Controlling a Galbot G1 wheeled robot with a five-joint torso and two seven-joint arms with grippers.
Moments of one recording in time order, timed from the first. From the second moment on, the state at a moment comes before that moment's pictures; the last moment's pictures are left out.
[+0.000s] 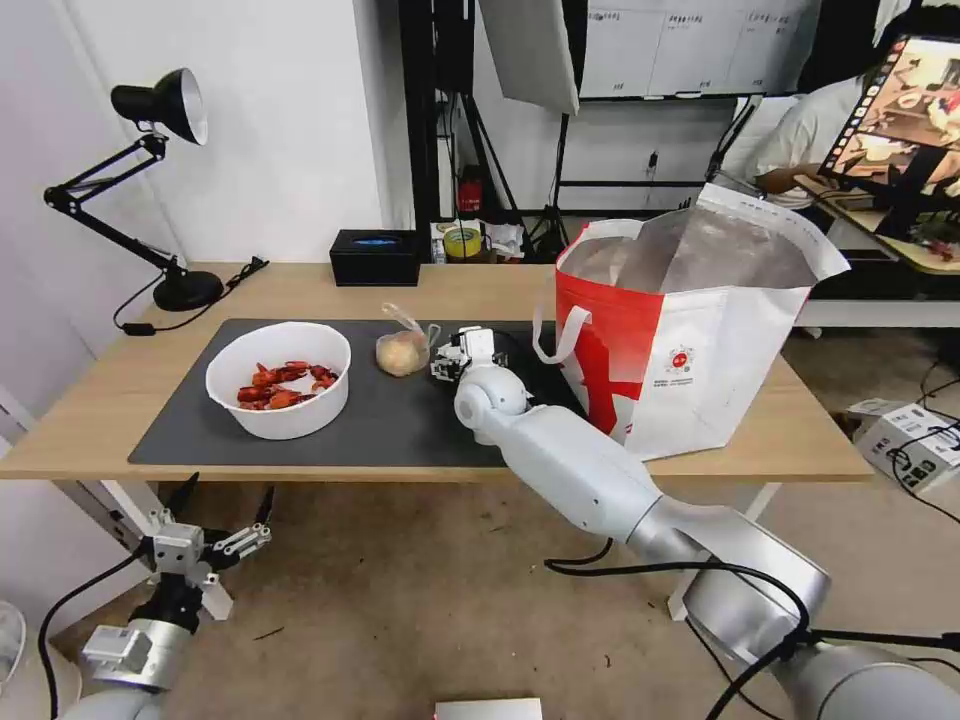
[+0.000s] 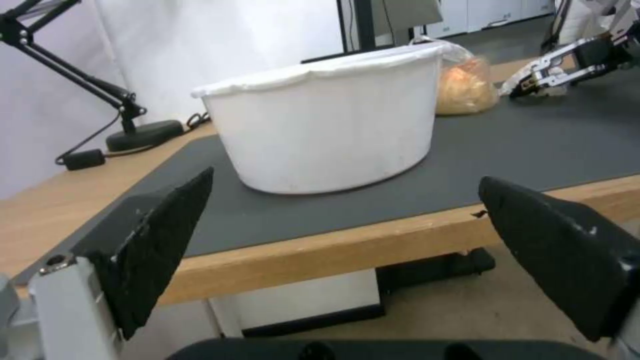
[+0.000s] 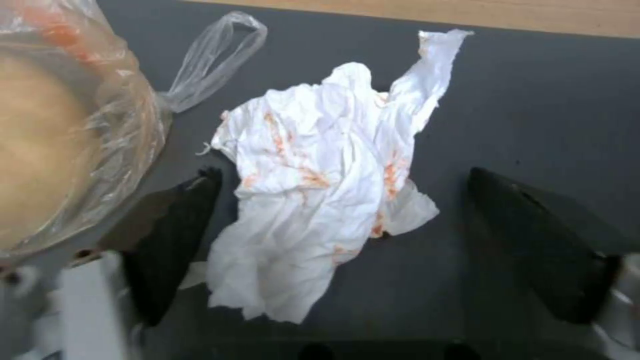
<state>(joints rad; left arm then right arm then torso) 1.68 -1.22 -0.82 -1.92 -0.28 -0.30 0.18 -0.24 1.48 -0.44 1.06 0.97 -0.43 0.63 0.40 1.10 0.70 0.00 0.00</state>
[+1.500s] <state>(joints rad) 1.69 -1.21 -0.80 -1.94 -0.27 -0.29 0.17 -0.37 1.14 -0.40 1.63 1.01 -0.26 0.44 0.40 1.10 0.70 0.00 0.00</state>
